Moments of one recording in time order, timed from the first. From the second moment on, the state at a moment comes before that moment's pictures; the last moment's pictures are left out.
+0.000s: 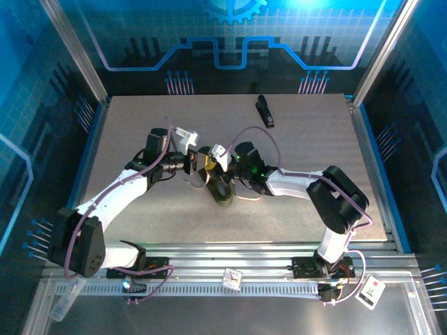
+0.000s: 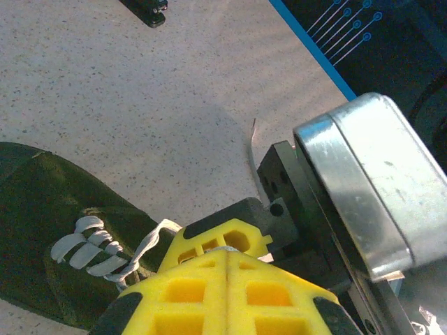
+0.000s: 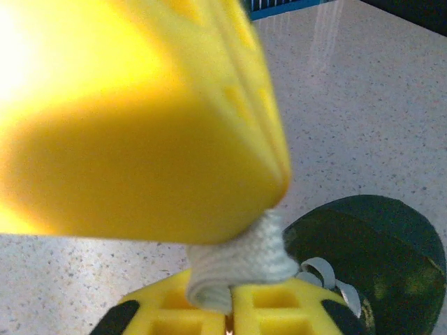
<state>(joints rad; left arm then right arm) -0.29 1.32 0.86 -0.14 0.64 -0.22 0.72 1.76 0.94 0.39 -0.40 -0.14</state>
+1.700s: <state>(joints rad) -0.23 1.37 0.67 0.29 0.81 -0.02 0.72 1.76 1.01 0.30 -0.45 -0.16</state>
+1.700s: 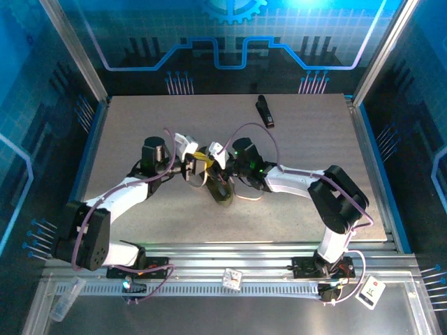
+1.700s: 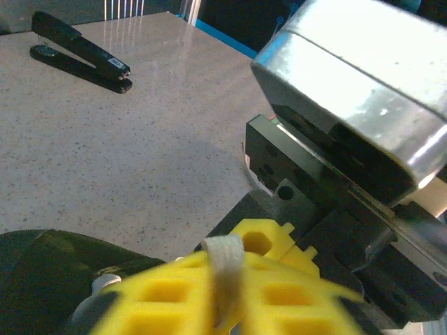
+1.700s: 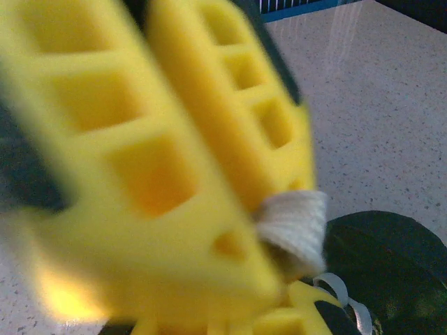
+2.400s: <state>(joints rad) -0.22 1.32 0.70 0.18 0.72 -0.12 0.57 1.56 1.01 -0.41 -0.27 -0.28</state>
